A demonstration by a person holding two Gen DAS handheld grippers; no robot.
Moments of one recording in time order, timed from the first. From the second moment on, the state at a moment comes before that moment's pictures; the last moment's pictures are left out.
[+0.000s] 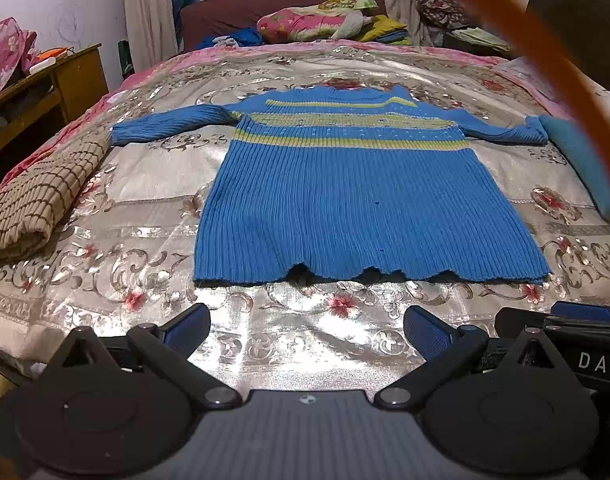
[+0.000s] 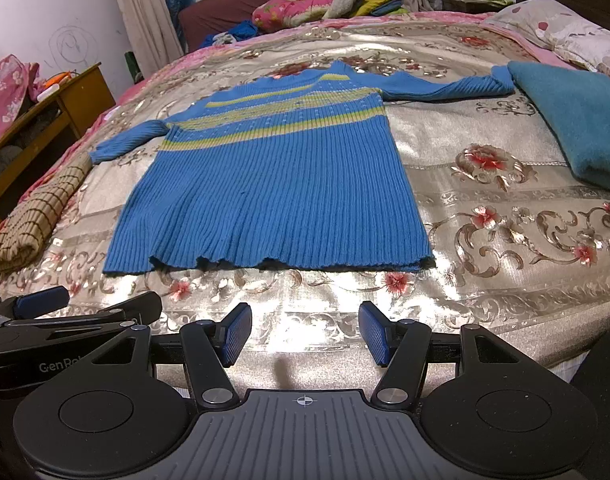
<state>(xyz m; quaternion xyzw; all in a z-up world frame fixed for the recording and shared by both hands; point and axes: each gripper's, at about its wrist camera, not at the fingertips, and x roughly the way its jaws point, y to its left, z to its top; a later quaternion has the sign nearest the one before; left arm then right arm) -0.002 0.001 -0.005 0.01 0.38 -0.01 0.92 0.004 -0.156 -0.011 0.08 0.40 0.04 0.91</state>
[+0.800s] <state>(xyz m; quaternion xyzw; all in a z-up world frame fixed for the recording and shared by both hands) -0.001 0.001 -0.003 0.01 0.39 -0.01 0.92 0.004 -0.157 -0.011 0.08 0.40 0.04 0.91</state>
